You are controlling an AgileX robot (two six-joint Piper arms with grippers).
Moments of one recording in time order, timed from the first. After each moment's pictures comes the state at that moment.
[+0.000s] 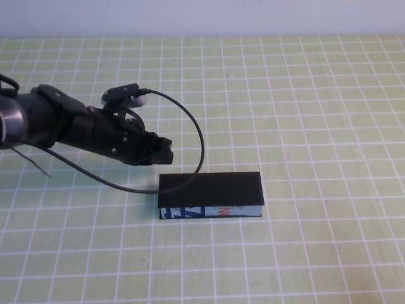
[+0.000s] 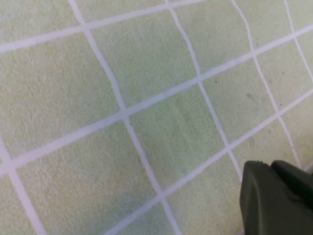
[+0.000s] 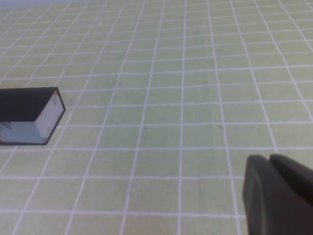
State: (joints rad) right arm 0.11 -0.01 0.03 0.23 0.31 -0.09; left arm -0.24 1.99 -1.29 -1.05 0.70 0.90
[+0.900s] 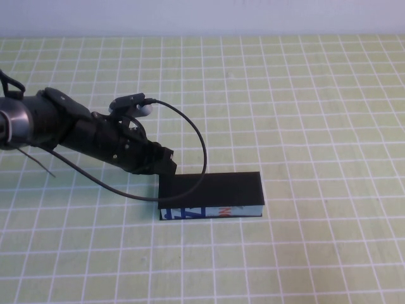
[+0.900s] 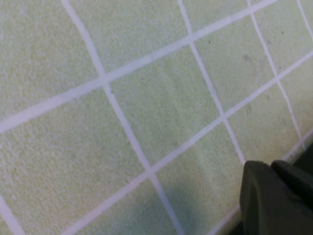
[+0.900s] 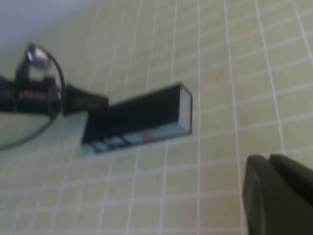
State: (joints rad) right arm 0.11 0.36 -0.32 0.70 0.54 -0.05; left arm -0.24 2.03 -1.30 -1.01 0.78 0.90
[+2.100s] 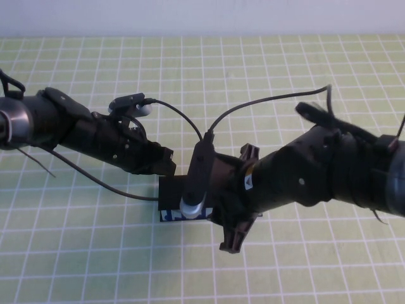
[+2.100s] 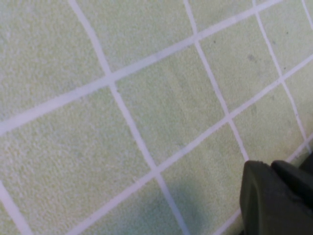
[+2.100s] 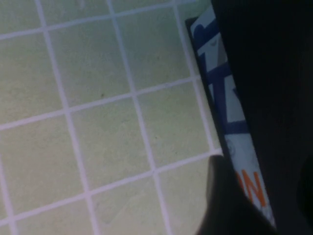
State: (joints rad) right arm 0.78 1.73 -1.17 0.12 0.49 -0.68; left arm -0.24 2.03 -1.30 -1.00 0.78 0.90
